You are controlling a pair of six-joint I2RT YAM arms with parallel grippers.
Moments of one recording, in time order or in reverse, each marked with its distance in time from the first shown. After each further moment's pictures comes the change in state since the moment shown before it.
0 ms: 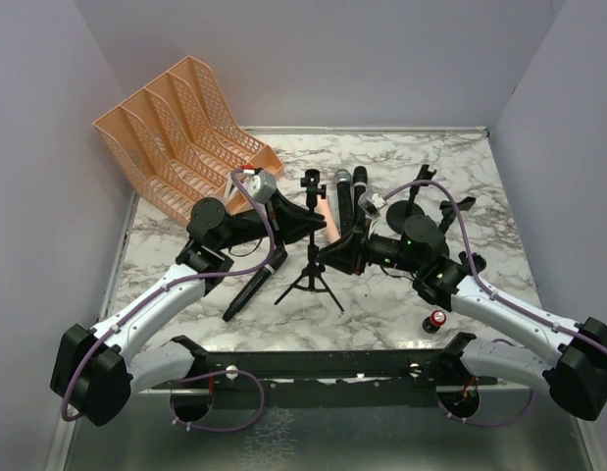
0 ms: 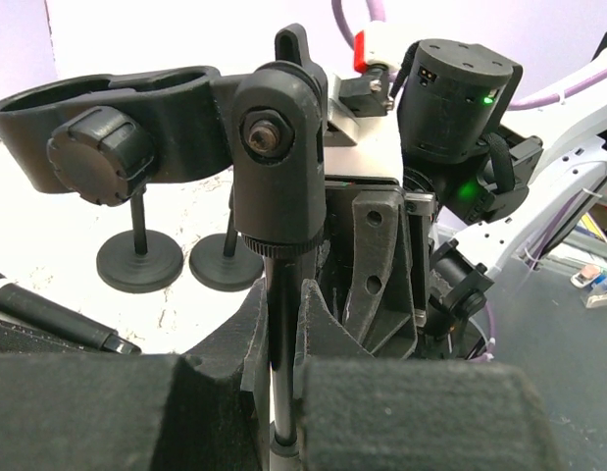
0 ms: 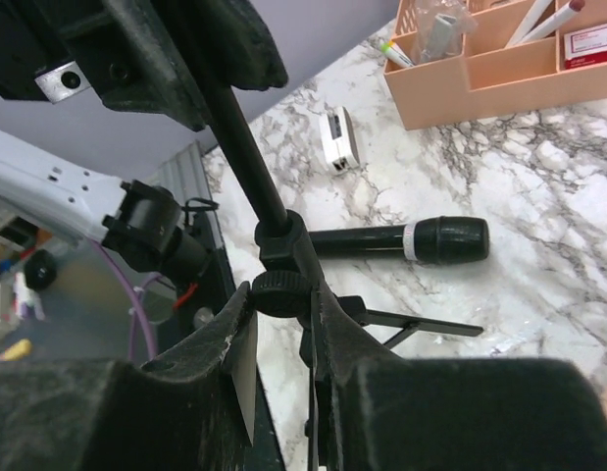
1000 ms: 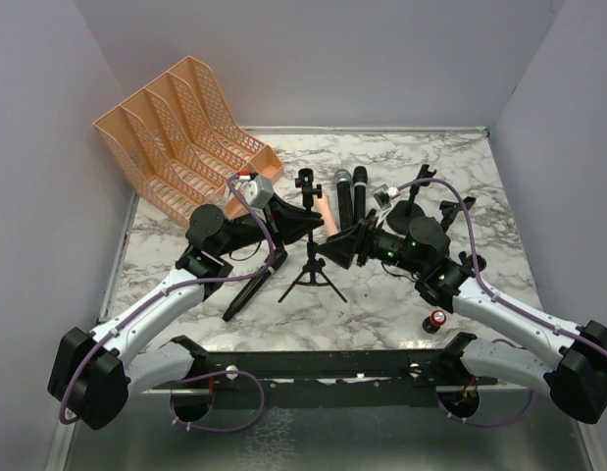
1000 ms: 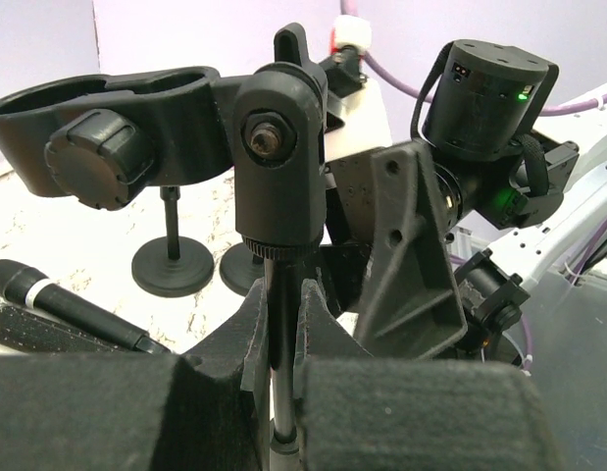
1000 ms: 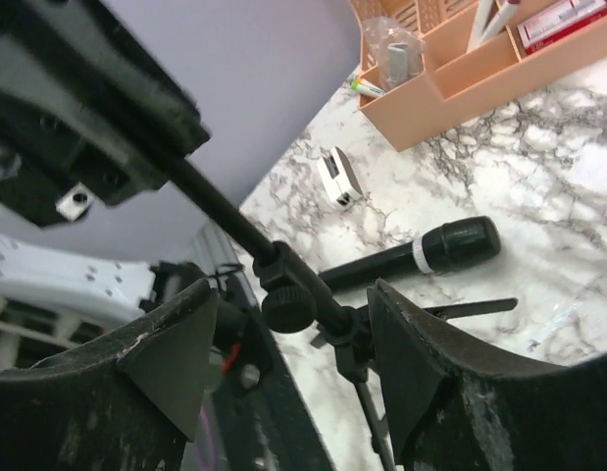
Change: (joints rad) left arm -0.011 -0.030 -0.050 0.034 -0.083 0.040; right arm -0.009 -0.021 -0.034 0.069 0.170 0.369
